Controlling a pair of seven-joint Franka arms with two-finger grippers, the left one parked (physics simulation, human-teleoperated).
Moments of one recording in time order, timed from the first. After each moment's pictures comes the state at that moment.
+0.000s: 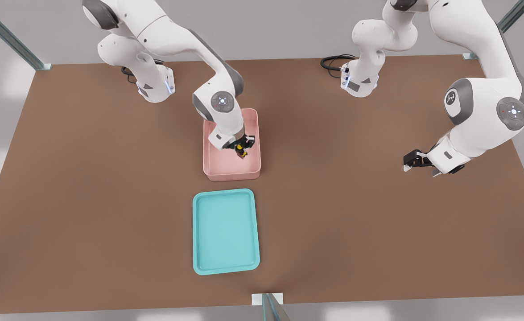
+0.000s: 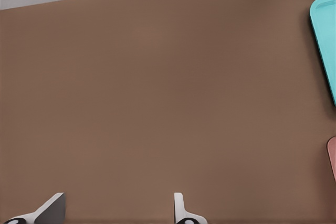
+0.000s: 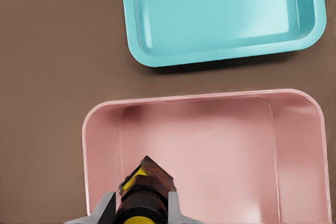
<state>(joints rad) 0.69 0.27 0.08 -1.96 0.05 2.29 0.78</state>
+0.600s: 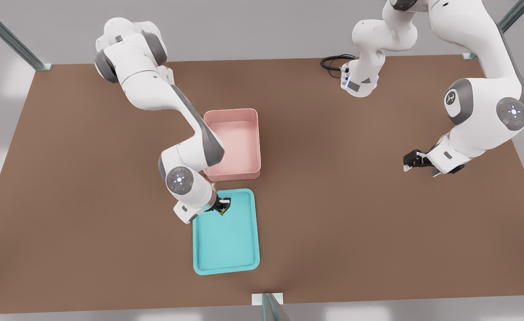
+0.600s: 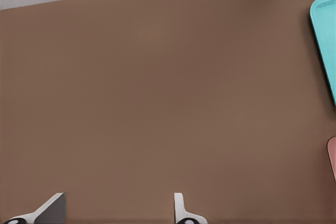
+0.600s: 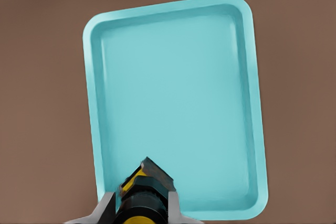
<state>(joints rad) 0.45 0.78 0.00 -1.08 0.13 1.91 0.41</state>
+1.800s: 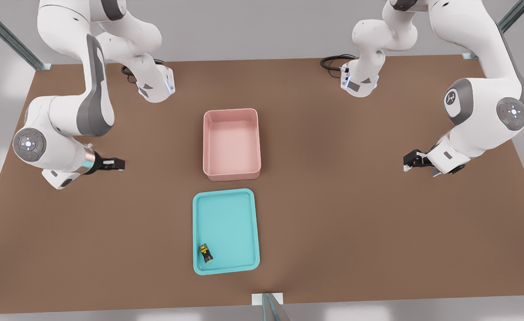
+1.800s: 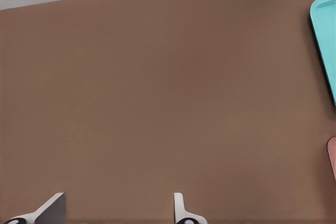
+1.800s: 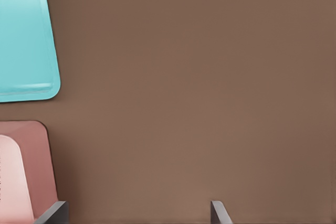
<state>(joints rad) 0.28 0.20 -0.26 -1.59 0.03 1.57 0.00</state>
